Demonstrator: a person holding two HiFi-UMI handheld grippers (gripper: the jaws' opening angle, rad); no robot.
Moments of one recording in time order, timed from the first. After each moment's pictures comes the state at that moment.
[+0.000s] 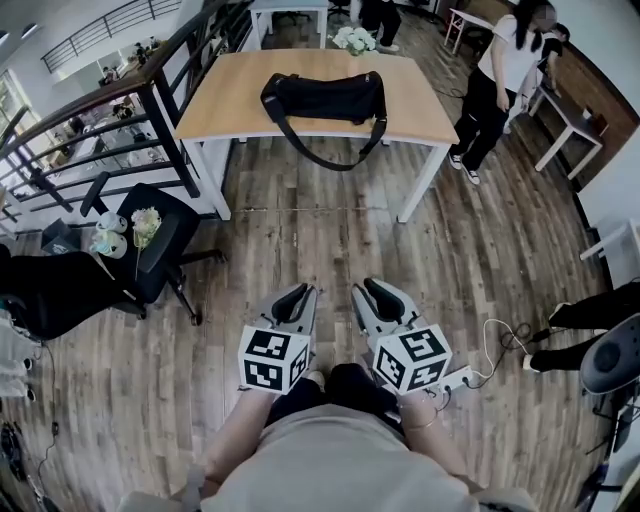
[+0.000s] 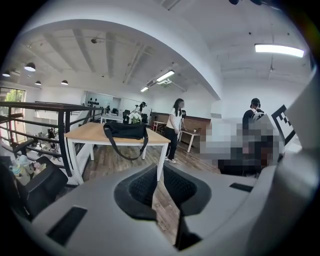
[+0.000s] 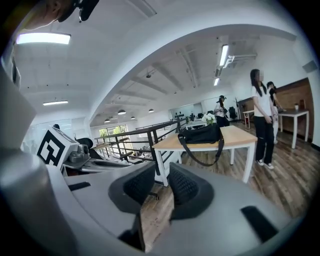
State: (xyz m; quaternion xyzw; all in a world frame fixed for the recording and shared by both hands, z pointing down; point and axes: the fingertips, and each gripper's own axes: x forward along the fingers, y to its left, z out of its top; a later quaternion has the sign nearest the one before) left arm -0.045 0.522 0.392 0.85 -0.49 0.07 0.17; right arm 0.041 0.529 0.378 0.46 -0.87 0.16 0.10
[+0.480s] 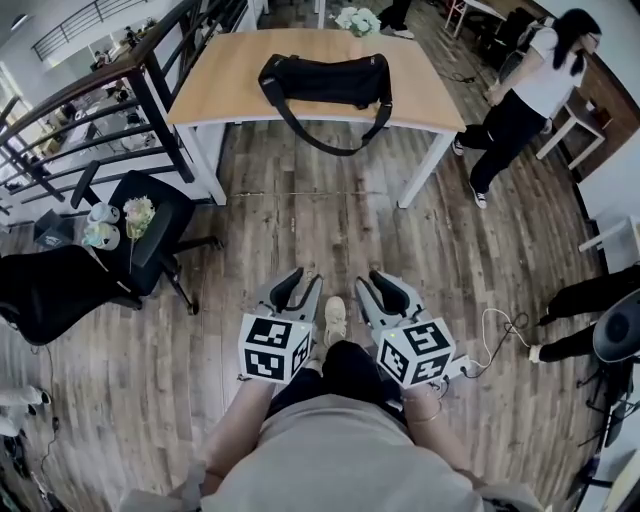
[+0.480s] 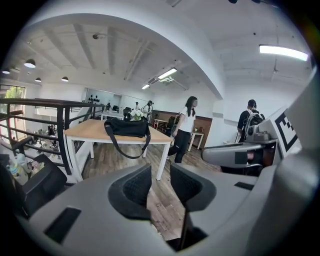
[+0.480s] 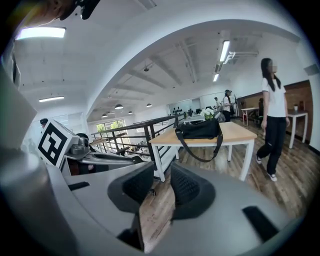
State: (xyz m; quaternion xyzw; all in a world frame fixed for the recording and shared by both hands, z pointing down) left arm -0.057 0.489 0.402 0.85 -0.49 0.08 0.19; right arm 0.036 0.504 0.397 0.46 -0.86 0.17 0.13
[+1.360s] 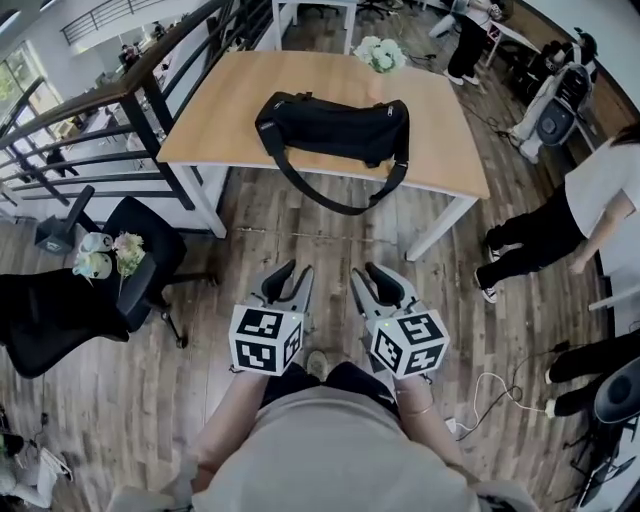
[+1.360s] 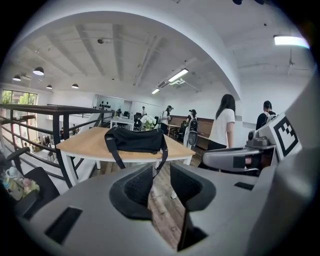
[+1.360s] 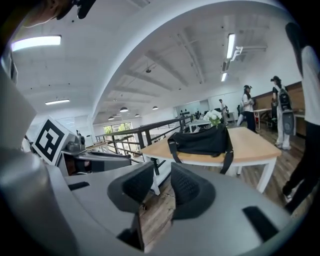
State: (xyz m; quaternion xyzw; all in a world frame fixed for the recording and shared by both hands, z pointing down) left arm -0.038 0.255 0.386 0.81 -0.55 0.06 0.17; right arm 0.064 0.255 0.393 0.42 -0.89 0.15 0.12
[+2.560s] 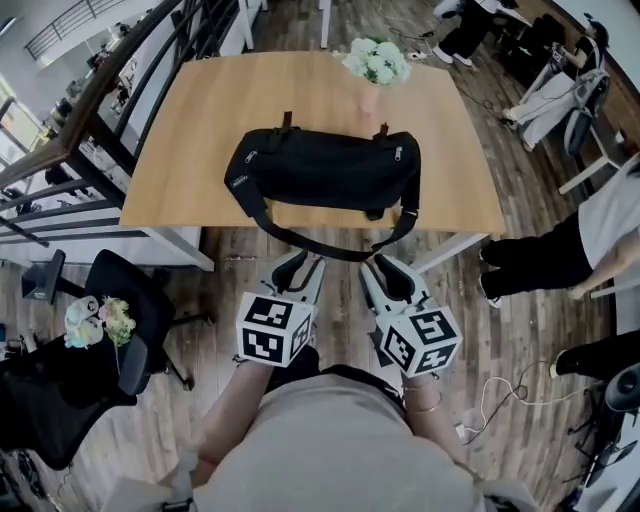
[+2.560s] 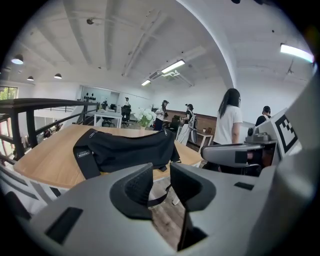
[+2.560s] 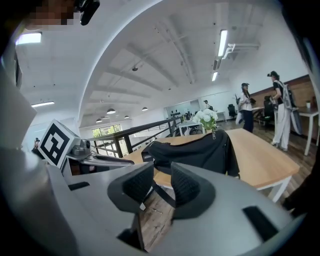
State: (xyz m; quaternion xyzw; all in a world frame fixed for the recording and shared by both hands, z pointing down) left arm -0.037 0.013 0.404 0.85 -0.48 0.09 0.19; right arm 0.055 0.030 0.397 0.46 -0.86 0.17 0.10
